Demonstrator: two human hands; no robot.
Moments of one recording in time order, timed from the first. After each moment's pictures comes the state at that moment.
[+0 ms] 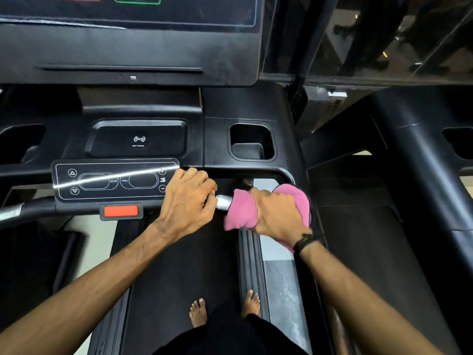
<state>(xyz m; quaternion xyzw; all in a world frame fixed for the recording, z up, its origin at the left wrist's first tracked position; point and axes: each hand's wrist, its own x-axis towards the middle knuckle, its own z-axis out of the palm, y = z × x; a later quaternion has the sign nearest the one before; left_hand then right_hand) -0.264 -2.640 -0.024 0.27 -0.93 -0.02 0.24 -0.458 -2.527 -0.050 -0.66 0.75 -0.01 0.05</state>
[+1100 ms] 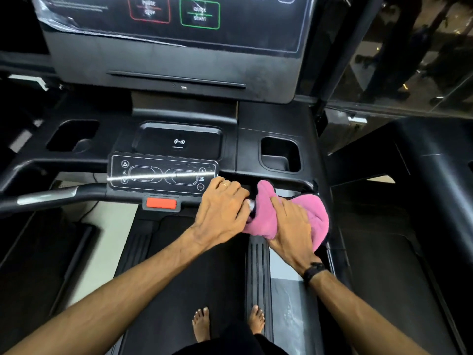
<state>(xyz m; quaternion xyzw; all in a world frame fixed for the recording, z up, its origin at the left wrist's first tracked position) -0.254 -2.618 -0.019 0.30 -0.92 -0.03 0.23 -0.421 -2.507 -0.073 -0.61 0.77 -0.18 0.00</state>
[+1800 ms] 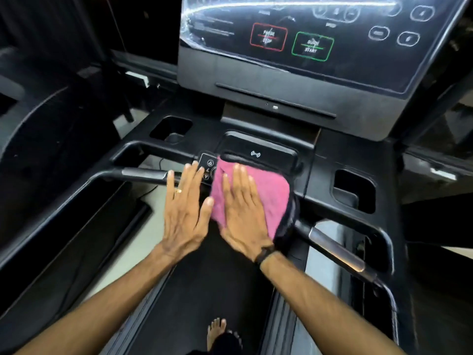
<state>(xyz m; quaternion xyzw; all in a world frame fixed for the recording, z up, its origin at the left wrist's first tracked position) -0.088 -2.633 -0.021 0.53 -0.77 -0.01 0.37 -0.235 -2.628 -0.040 -0.79 0.59 -0.14 -0.06</state>
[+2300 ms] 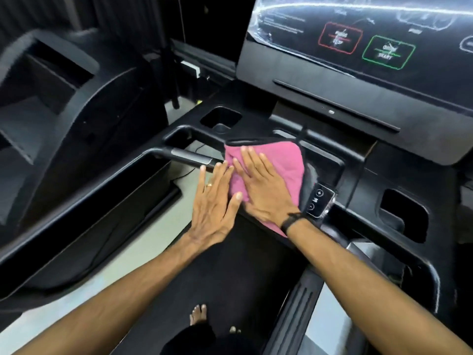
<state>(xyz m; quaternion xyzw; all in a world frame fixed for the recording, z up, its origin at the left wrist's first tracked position) -0.065 -2.619 -0.031 0.60 -0.73 -0.03 0.33 -0.214 -2.681 -0.013 -0.88 0.46 -0.01 -0.09</state>
